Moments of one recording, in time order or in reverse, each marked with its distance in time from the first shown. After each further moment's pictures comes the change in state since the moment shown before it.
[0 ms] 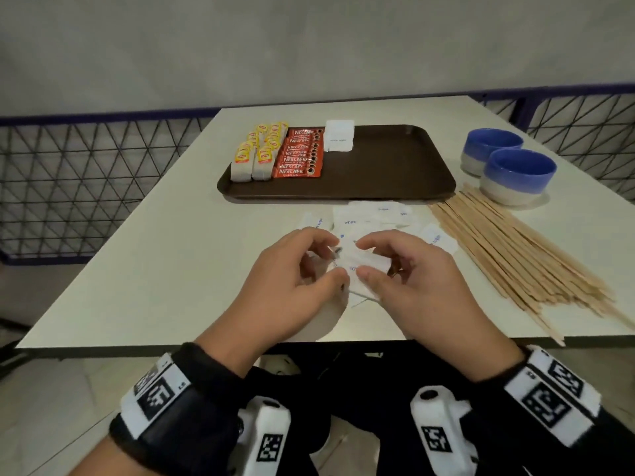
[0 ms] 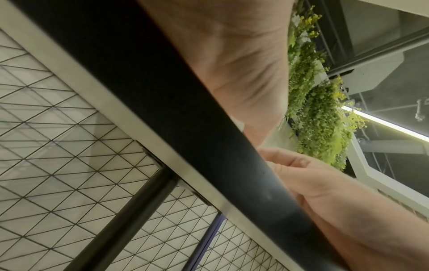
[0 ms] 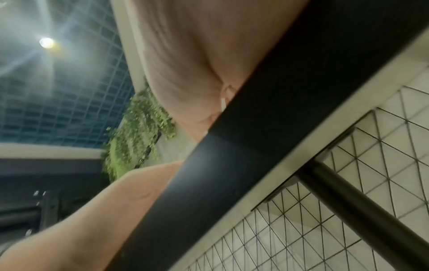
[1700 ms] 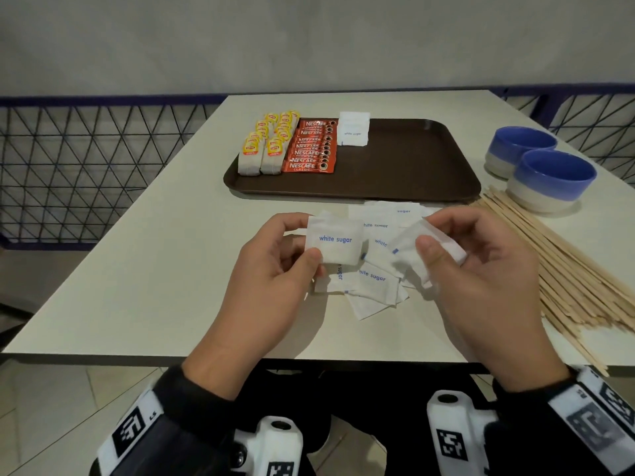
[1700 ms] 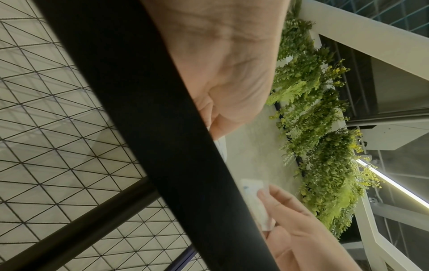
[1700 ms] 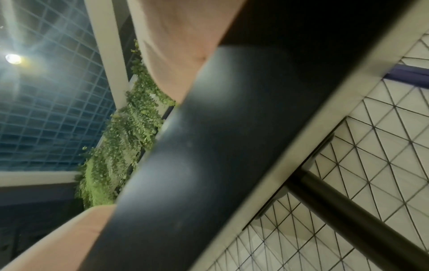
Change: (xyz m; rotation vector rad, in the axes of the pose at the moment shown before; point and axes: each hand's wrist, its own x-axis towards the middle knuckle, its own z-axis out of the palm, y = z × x) left_hand 0.000 -0.003 -0.011 -0.431 0.161 -0.118; right_hand 0.013 0.011 -0.006 0.302 0.264 -0.126
